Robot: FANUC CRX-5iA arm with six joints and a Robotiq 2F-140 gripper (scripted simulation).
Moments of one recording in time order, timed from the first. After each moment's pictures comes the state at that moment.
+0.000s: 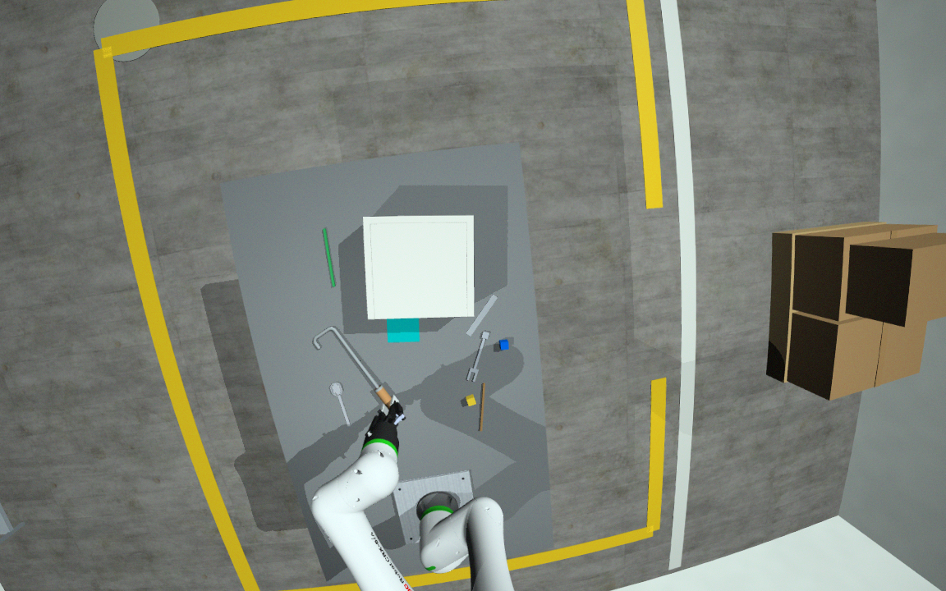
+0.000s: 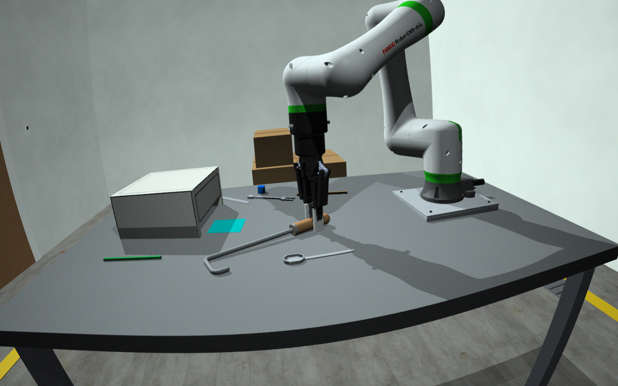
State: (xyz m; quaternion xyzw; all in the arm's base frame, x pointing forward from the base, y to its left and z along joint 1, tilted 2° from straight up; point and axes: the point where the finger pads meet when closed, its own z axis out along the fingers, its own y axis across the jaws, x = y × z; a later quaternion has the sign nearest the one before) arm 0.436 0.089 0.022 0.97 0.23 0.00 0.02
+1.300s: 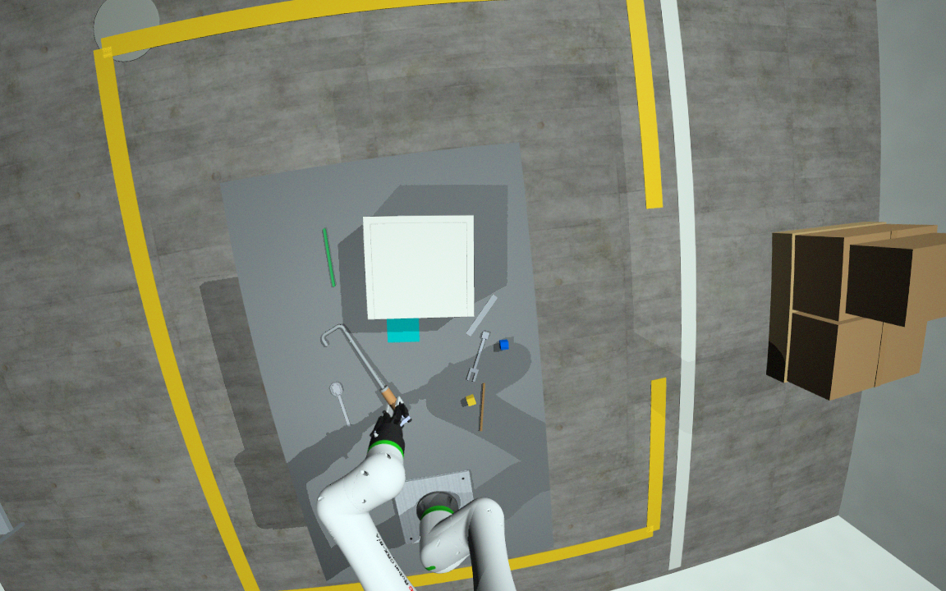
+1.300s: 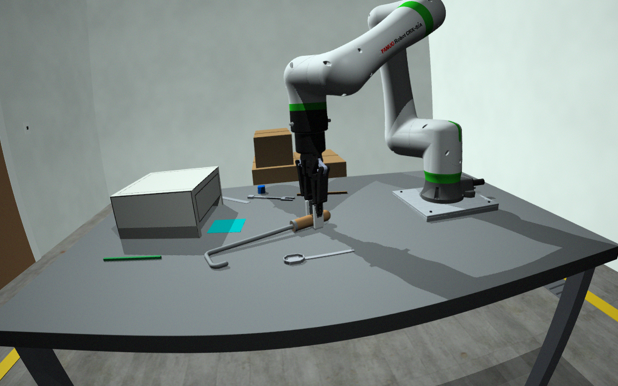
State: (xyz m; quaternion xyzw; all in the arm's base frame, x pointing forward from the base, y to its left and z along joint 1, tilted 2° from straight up) arm 0.432 0.074 0.026 0.98 0.20 0.01 0.02
